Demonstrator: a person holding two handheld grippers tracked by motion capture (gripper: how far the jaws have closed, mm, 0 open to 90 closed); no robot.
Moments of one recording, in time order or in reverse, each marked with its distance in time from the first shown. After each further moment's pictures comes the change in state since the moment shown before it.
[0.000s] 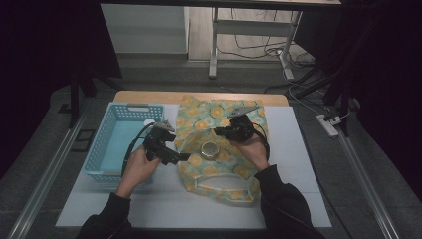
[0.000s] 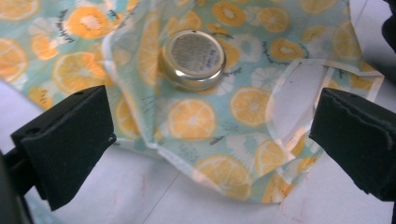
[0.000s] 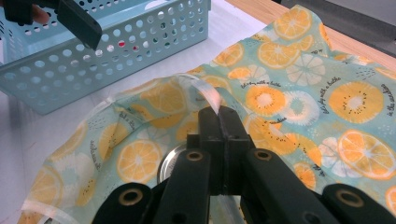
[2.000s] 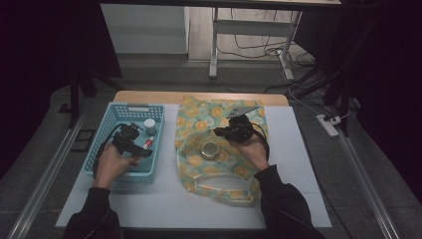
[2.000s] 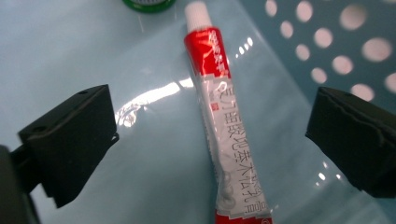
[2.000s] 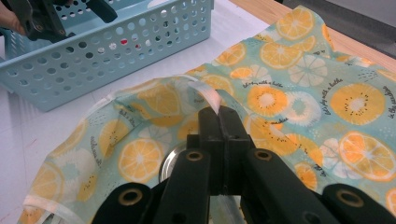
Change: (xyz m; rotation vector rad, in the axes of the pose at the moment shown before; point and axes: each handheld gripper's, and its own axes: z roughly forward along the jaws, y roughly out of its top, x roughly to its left) left arm 0.091 -0.067 -0.013 0.301 0.346 -0.227; right arm 0.002 0.001 0.000 0.005 0.003 -0.015
